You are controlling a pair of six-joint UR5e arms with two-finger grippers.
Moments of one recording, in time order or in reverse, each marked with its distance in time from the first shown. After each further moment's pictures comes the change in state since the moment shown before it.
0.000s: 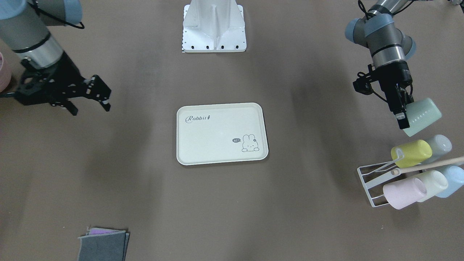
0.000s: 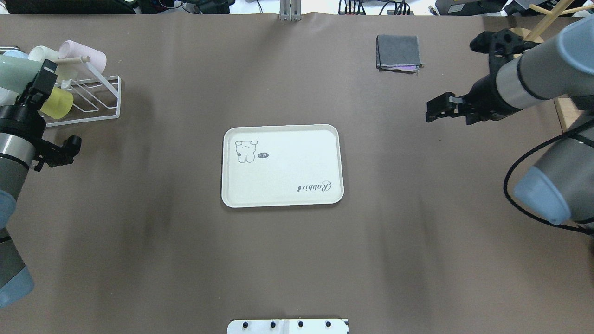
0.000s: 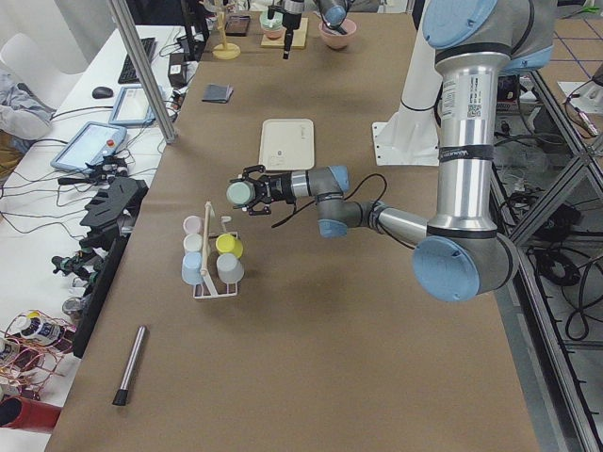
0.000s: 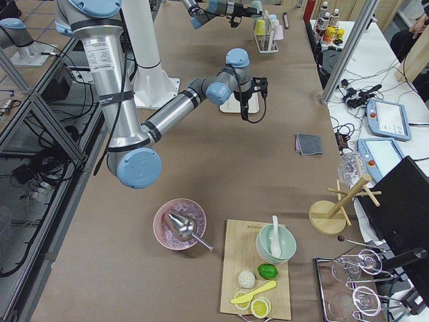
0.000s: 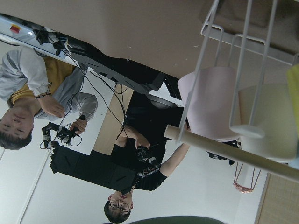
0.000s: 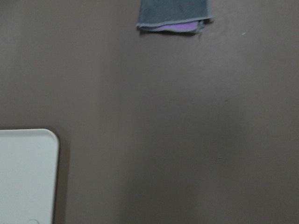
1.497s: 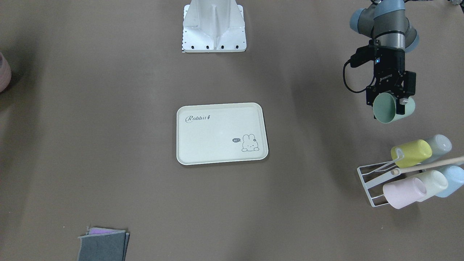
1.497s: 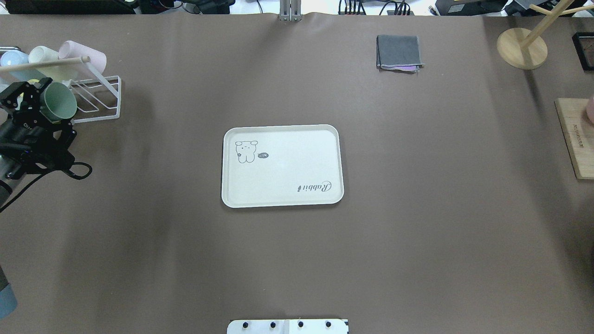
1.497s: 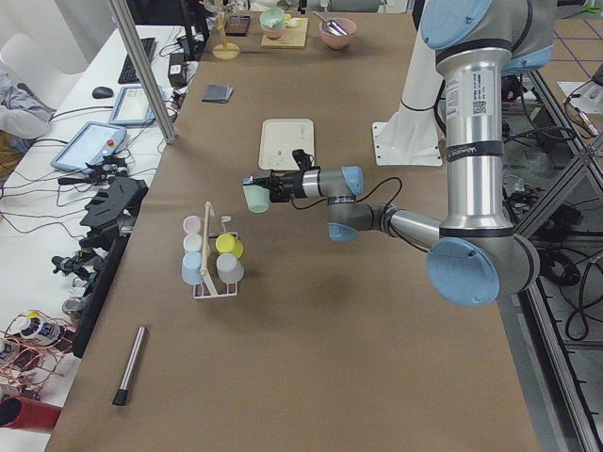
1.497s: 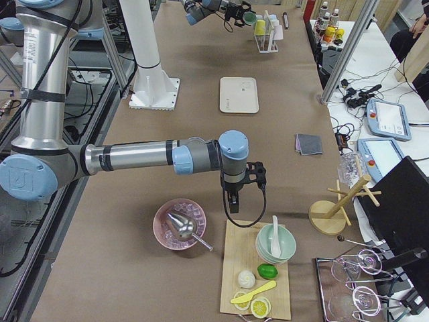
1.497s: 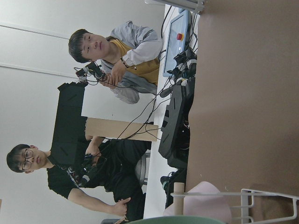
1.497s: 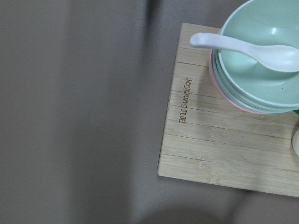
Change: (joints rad) left arm 0.050 0.052 -0.060 -0.105 -0.184 -0.992; right arm 0.489 -0.325 -0.196 -0.123 0.193 -0.819
